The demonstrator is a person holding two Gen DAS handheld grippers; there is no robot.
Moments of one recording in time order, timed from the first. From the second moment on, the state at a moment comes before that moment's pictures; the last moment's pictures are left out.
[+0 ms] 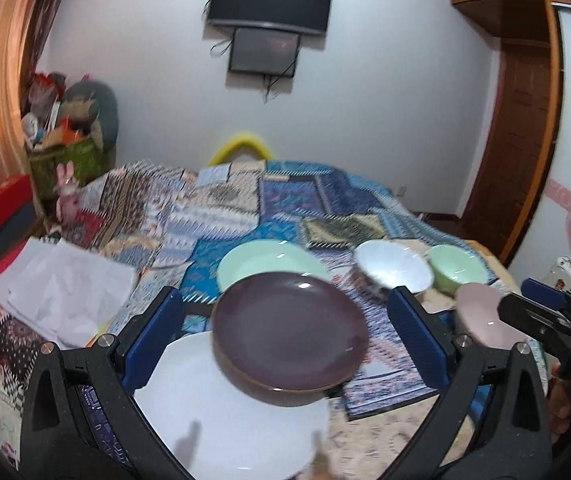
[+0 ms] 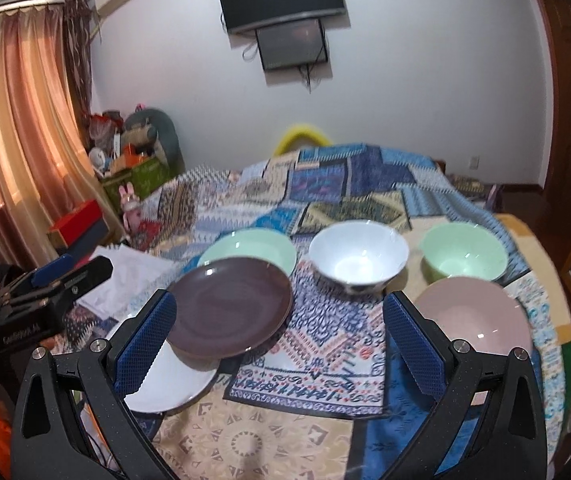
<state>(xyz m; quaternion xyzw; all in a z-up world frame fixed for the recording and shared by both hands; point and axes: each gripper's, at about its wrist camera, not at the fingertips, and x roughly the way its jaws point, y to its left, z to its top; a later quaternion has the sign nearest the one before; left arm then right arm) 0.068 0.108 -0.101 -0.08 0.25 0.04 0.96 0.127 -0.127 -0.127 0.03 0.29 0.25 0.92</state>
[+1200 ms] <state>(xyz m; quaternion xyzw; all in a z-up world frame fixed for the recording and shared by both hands) 0.202 0.205 -0.223 -0.14 0.49 -0.04 0.86 0.223 -0.062 -0.224 0.02 0.47 0.24 0.85</state>
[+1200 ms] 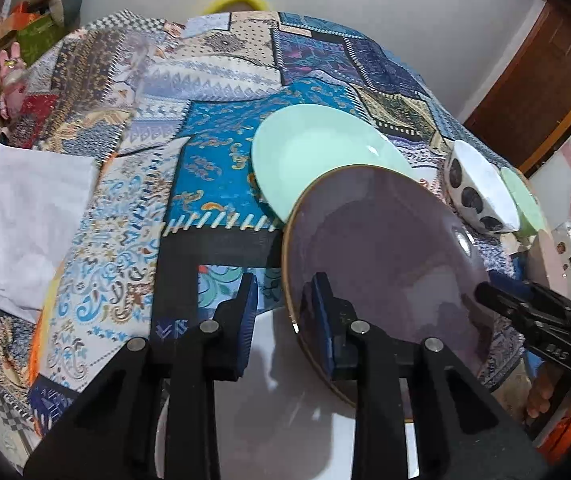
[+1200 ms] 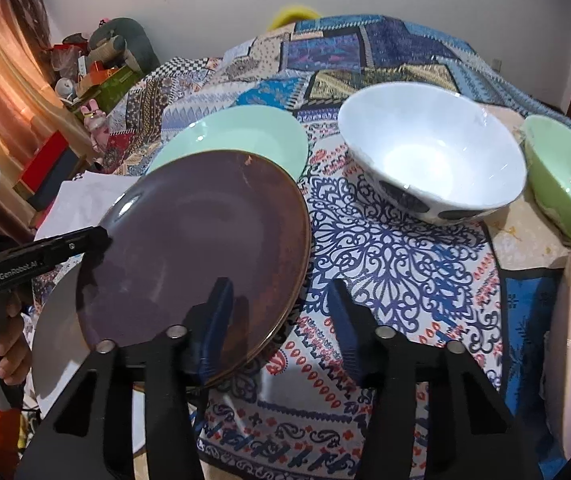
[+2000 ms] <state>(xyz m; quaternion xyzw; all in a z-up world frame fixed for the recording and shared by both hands) 0.229 0.201 -0.233 -0.14 0.52 -0.08 0.84 0.239 -0.058 -0.230 0.06 0.50 0.27 0.82</state>
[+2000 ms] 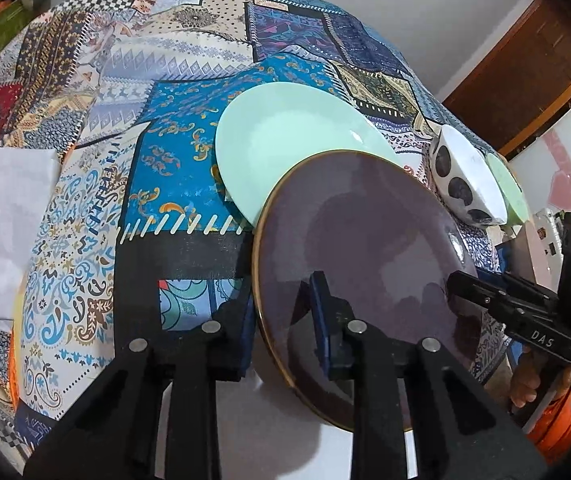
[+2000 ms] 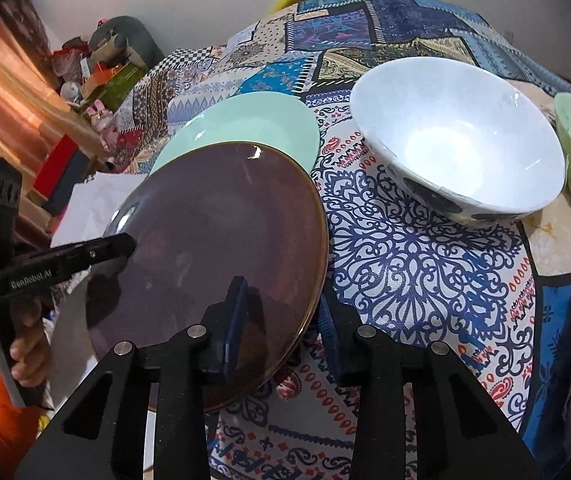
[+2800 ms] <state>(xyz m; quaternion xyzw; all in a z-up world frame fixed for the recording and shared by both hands) 0.193 0.177 -0.204 -0.12 0.48 -0.06 0.87 0.217 -0.075 -0.212 0.06 0.47 0.27 0.84</state>
